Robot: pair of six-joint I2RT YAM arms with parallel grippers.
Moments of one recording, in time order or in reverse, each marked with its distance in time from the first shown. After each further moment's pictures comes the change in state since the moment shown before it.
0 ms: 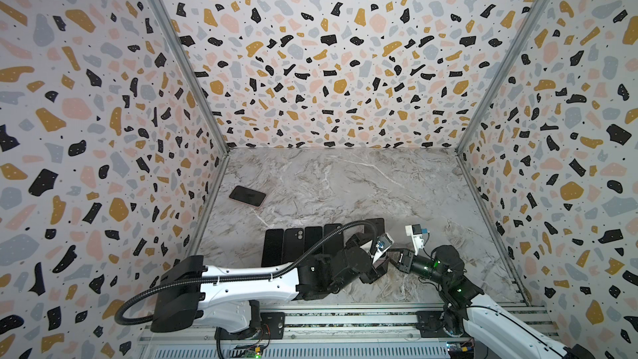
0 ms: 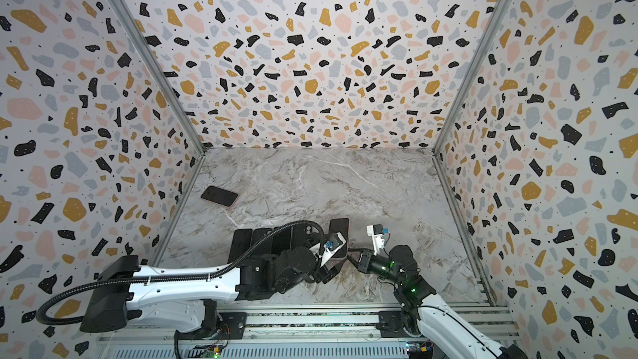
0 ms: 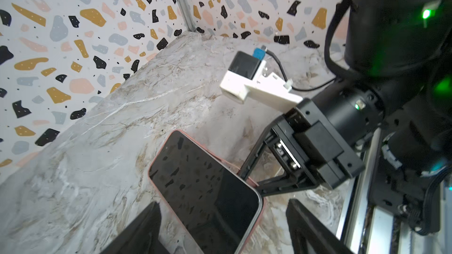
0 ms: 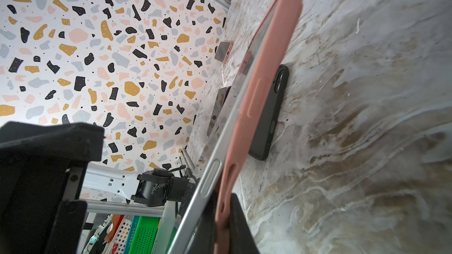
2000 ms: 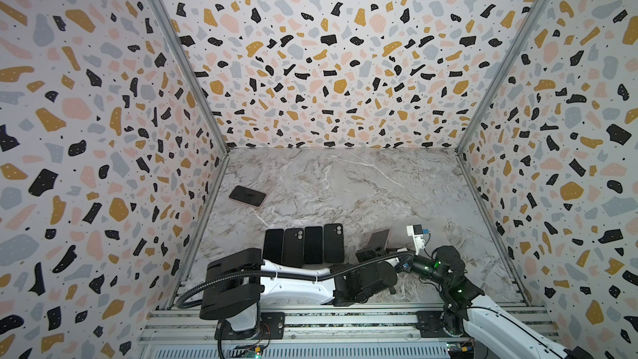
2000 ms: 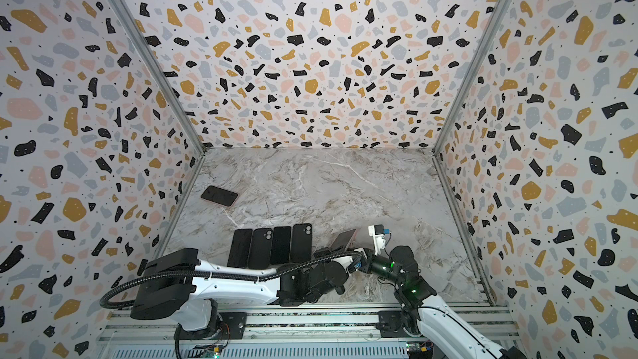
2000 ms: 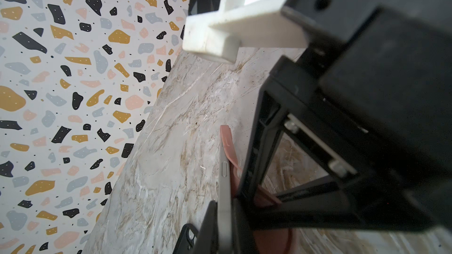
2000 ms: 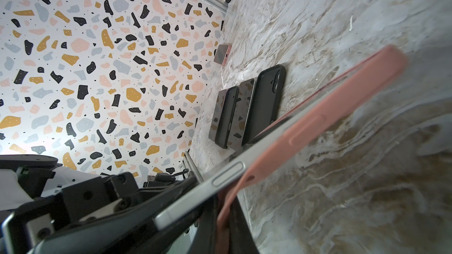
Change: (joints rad) left arm -0.045 0.304 0.079 0.108 -0.284 0.265; right arm -0.001 -0.017 -0.008 -0.002 0.004 0.043
